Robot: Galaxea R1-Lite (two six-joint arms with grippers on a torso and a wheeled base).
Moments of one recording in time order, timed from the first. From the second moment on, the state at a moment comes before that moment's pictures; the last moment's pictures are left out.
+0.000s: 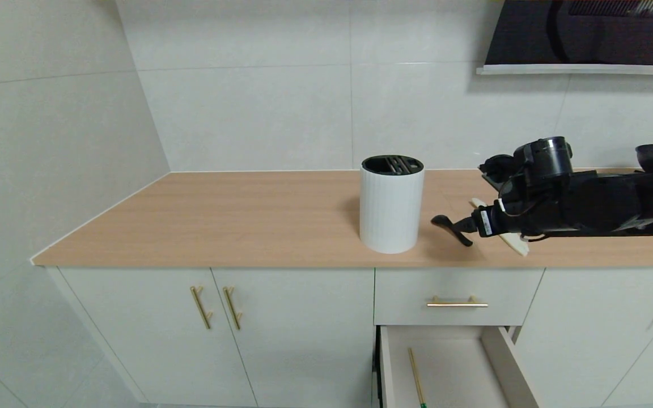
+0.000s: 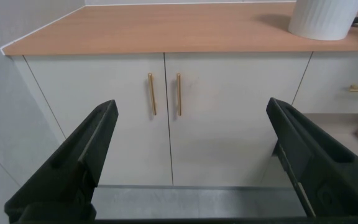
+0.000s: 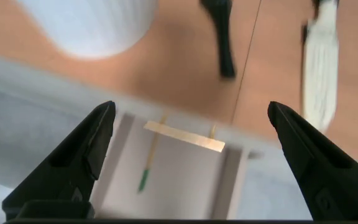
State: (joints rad) left arm 0.00 0.00 0.00 0.00 0.00 0.00; right arm 0.22 2.02 -1.40 -0.04 -0.01 -0.09
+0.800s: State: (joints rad) left arm 0.00 0.00 0.00 0.00 0.00 0.00; right arm 0.15 2.32 -1.57 -0.23 0.16 -0.07
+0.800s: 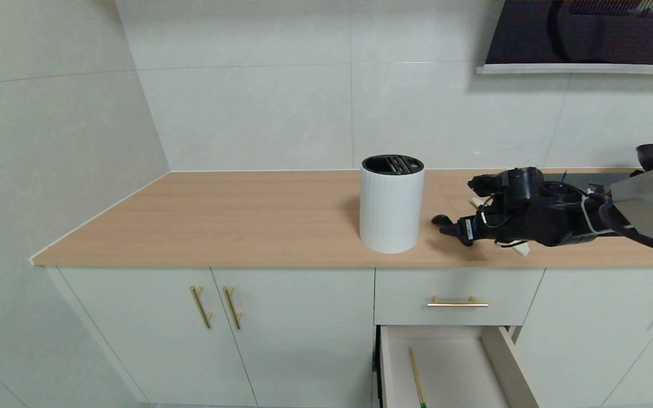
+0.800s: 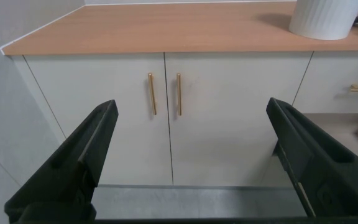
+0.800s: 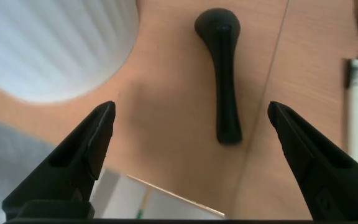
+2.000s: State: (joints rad) left arm 0.00 0.00 0.00 0.00 0.00 0.00; right arm 0.12 2.50 -1.72 -0.23 0.12 -0.03
